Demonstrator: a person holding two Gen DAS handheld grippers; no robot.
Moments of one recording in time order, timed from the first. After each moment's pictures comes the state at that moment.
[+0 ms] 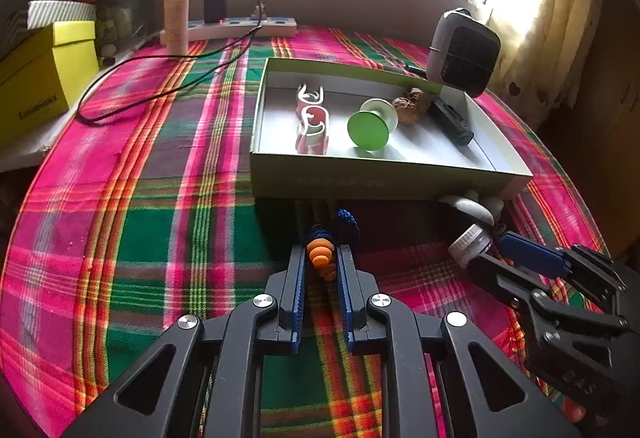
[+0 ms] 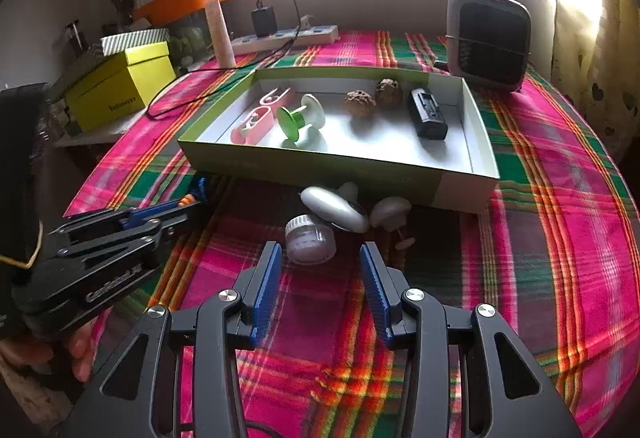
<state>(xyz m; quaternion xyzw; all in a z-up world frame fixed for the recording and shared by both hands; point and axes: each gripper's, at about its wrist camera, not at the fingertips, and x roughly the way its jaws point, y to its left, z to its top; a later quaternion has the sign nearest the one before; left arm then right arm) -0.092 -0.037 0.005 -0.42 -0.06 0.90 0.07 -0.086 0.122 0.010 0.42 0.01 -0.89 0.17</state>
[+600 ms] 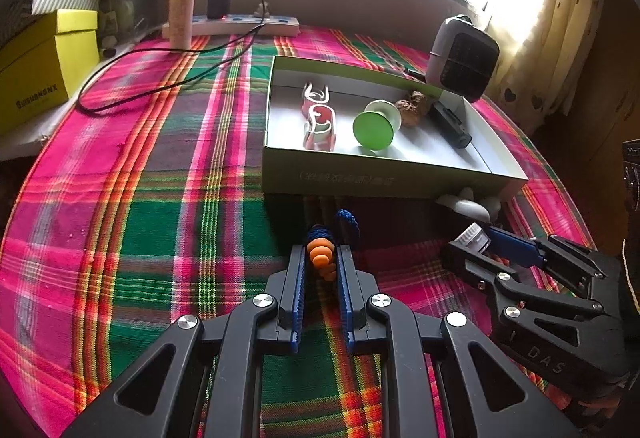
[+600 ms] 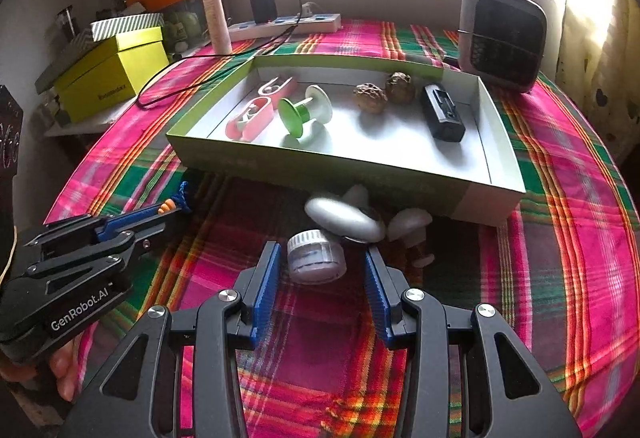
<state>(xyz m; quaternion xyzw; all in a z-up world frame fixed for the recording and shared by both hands) -0.091 -0.046 0.004 -0.42 -0.07 0.90 0.08 -0.097 0.107 0.004 0.43 0.03 -0.89 0.15</state>
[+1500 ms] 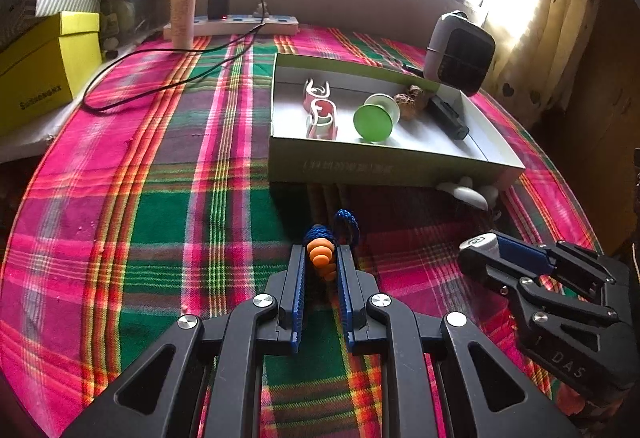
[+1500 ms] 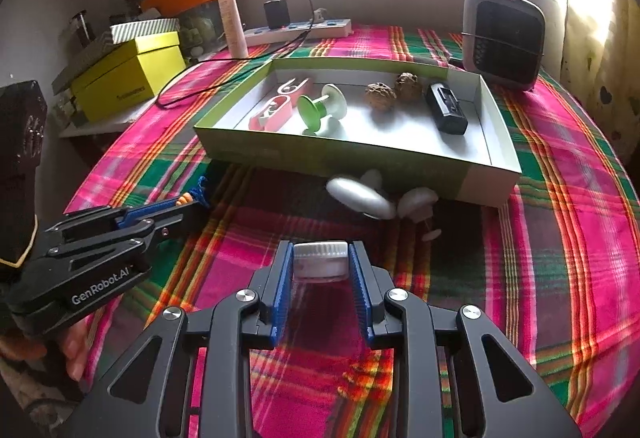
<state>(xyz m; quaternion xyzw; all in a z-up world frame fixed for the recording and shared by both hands) -0.078 -0.048 0.004 -0.42 -0.06 0.90 0.08 -0.075 0.112 0.009 0.42 0.02 -0.89 0.18</state>
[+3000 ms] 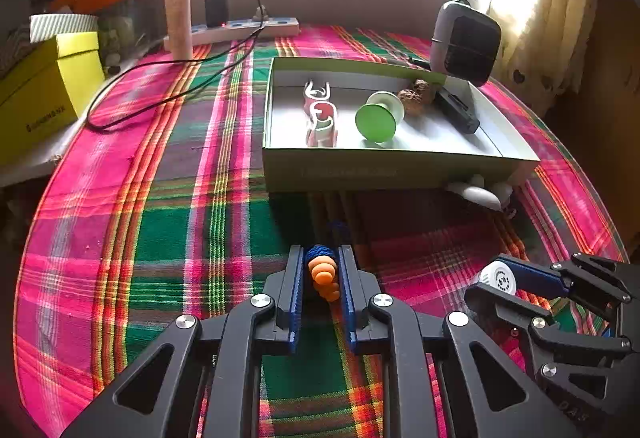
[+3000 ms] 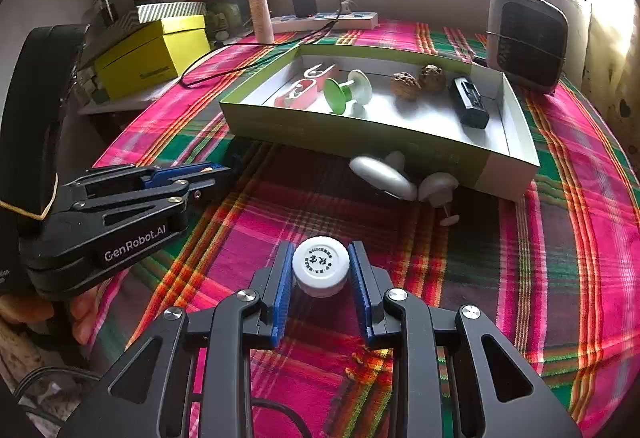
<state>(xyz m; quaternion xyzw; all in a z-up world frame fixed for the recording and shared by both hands) -0.088 -0.038 0.006 -0.43 -0.03 0.90 0.06 -0.069 0.108 0.003 0.42 0.04 -0.88 0.22</state>
